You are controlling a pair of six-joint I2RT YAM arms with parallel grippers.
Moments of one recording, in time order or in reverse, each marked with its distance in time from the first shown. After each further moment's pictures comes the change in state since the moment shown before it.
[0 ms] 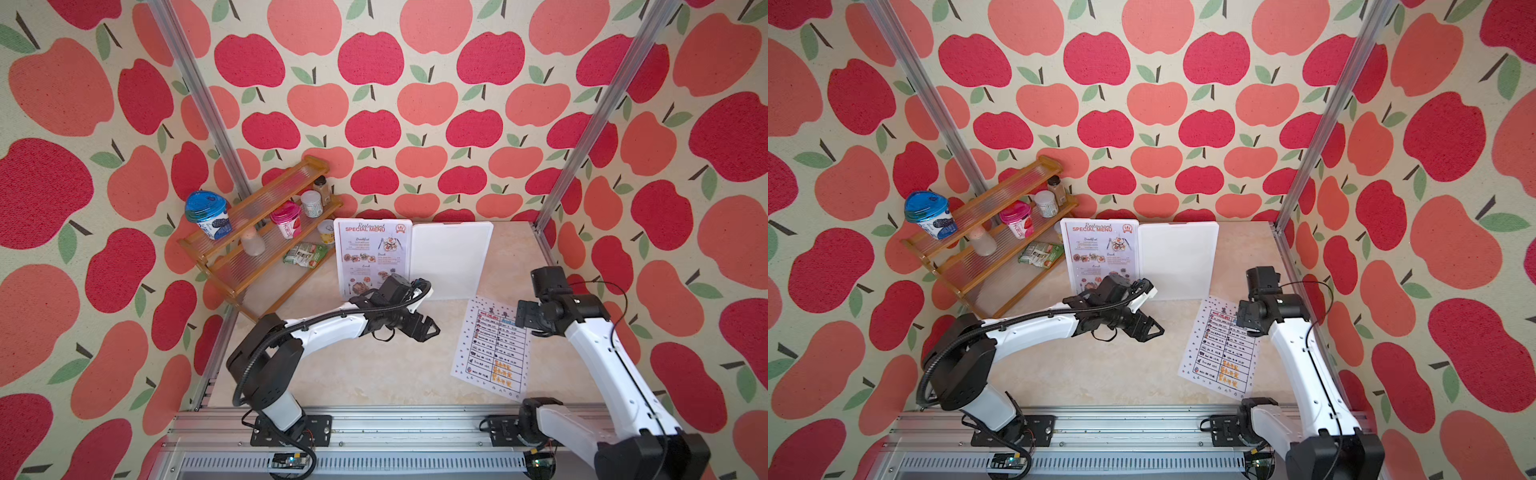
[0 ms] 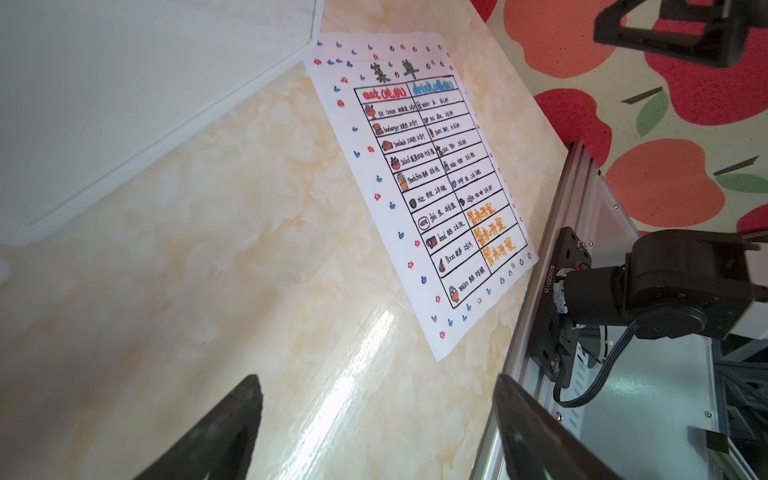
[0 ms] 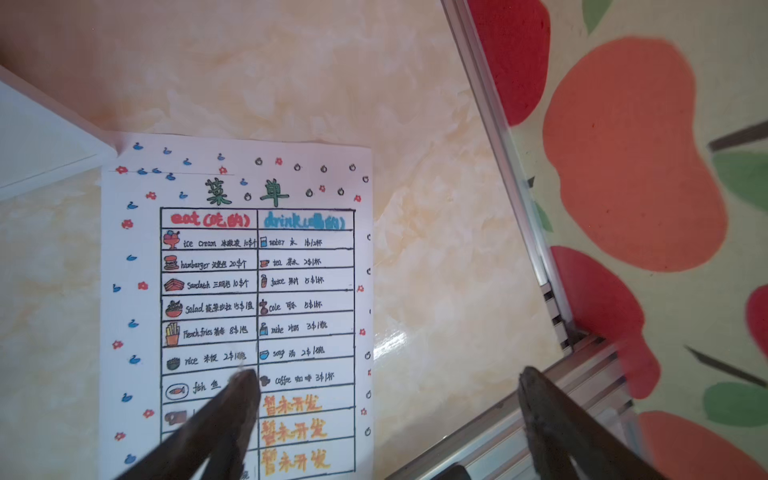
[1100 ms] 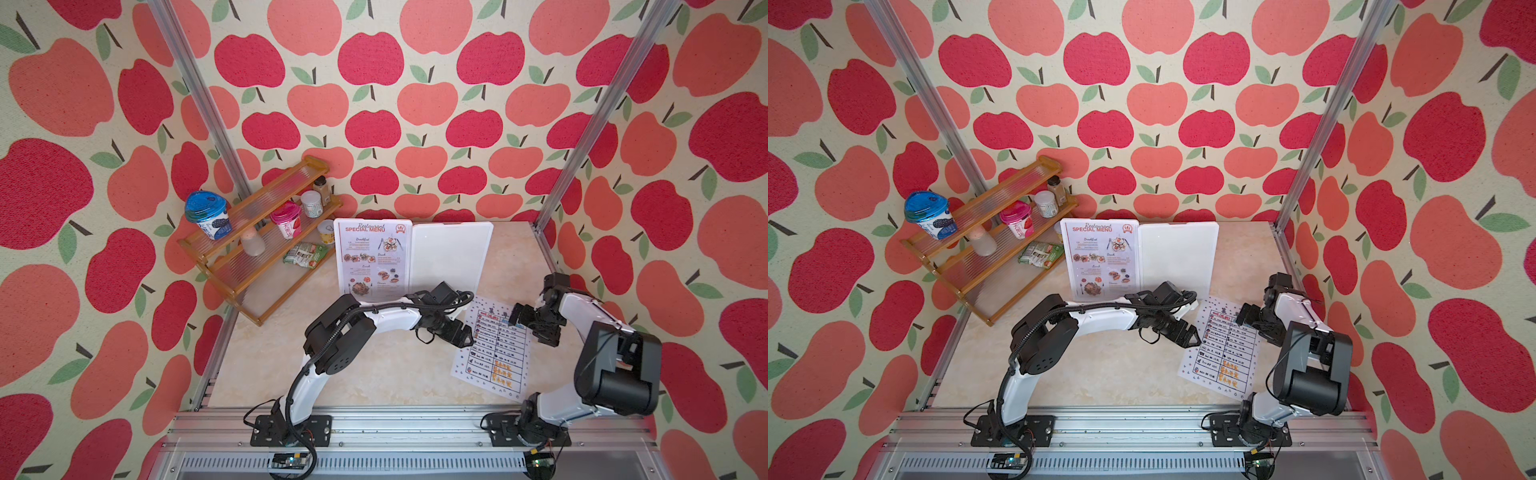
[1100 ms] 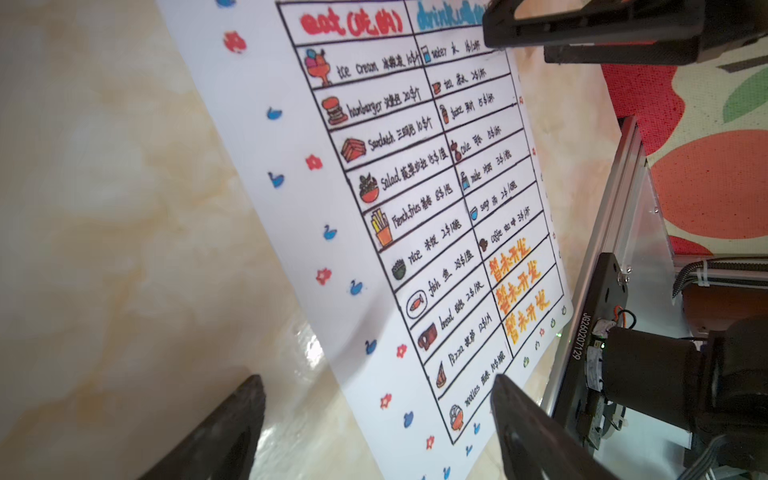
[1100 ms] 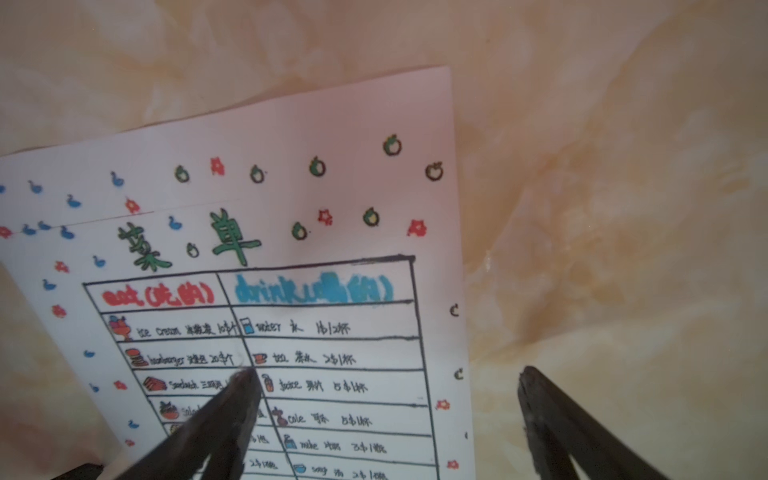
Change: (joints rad) left arm -0.151 0.443 0.435 -0.113 -0.026 -0.108; right arm -0.257 0.492 -0.071 0.329 -0.410 -0.063
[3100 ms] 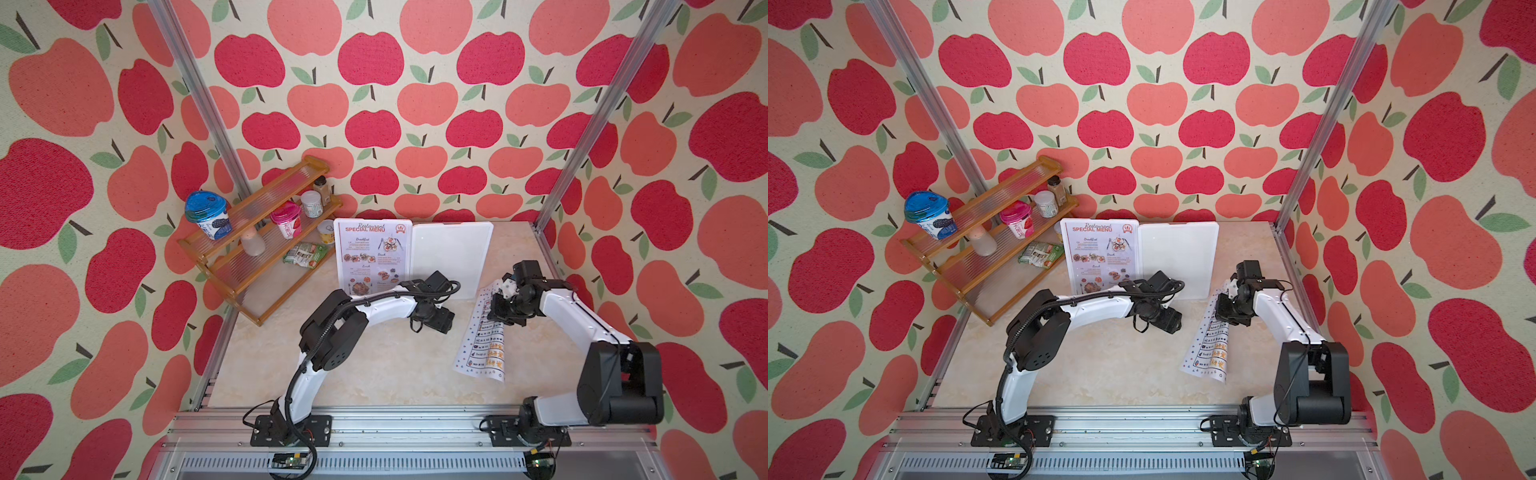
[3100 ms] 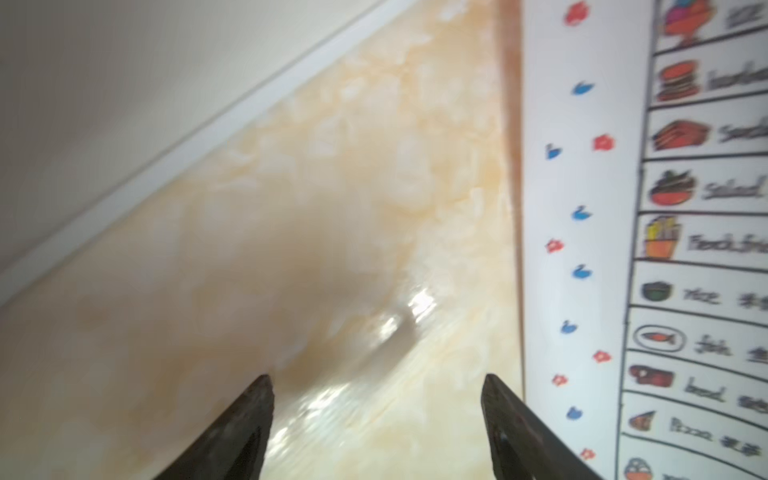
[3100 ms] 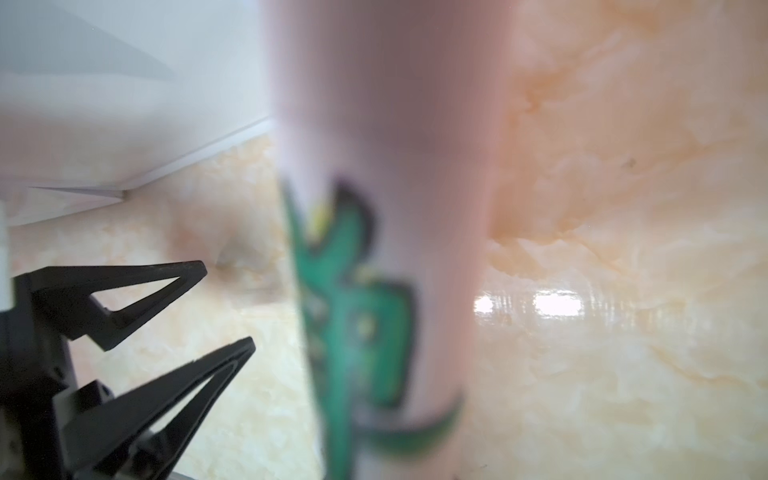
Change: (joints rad) left arm 0.096 -0.091 0.005 -0.242 -0.275 0.031; right arm 0.309 -0.124 0.093 -0.051 -0.223 0.029
